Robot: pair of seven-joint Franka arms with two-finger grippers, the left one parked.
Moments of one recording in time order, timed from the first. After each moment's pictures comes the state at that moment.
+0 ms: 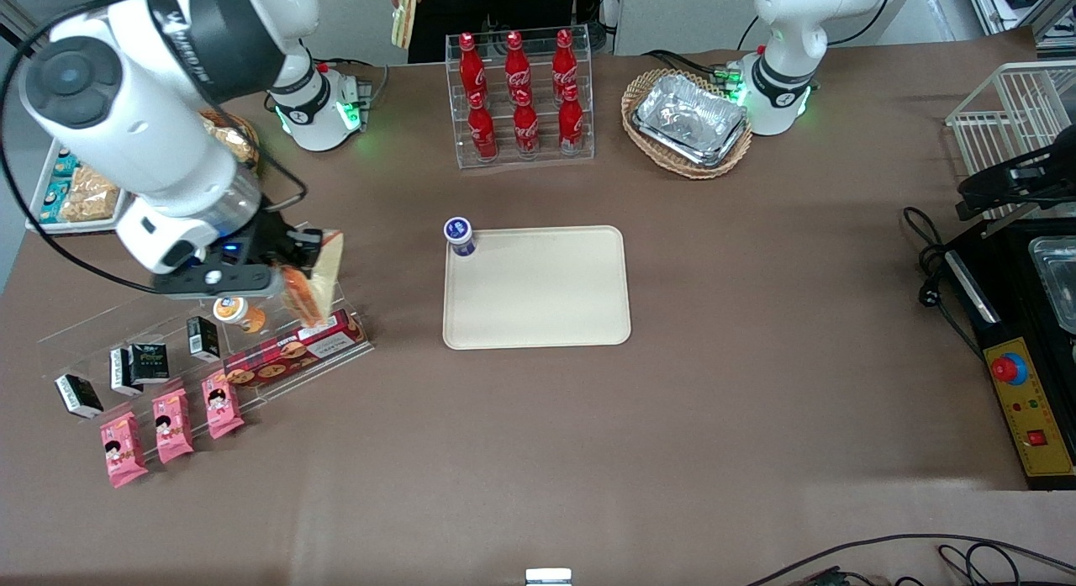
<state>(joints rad) 0.06 0.13 0.32 -1.53 -0.03 1.67 0.34</state>
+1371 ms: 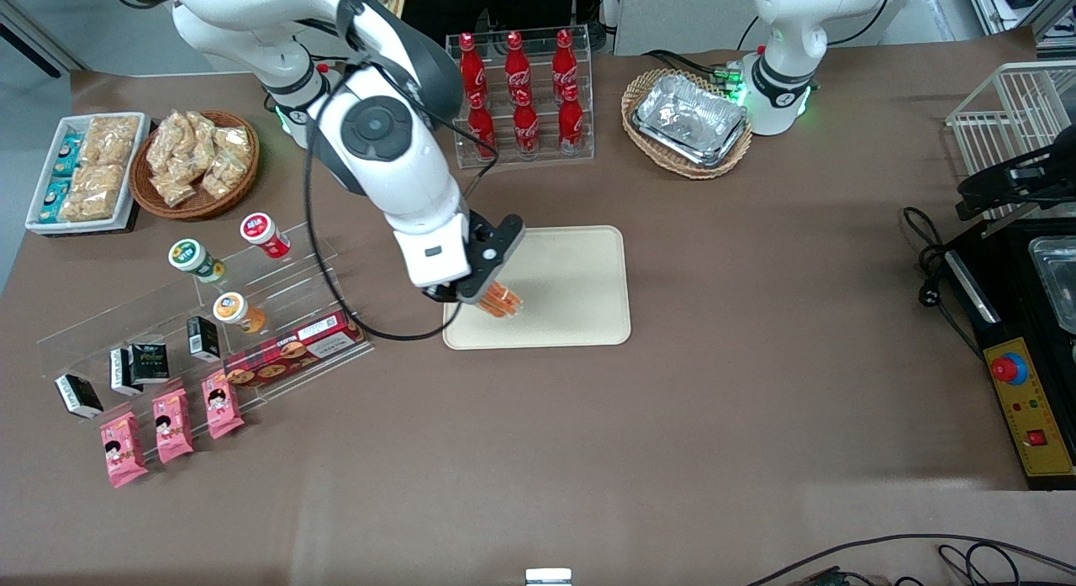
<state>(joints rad) 0.29 0.37 0.41 -1.54 -0.12 1.98 -0.32</state>
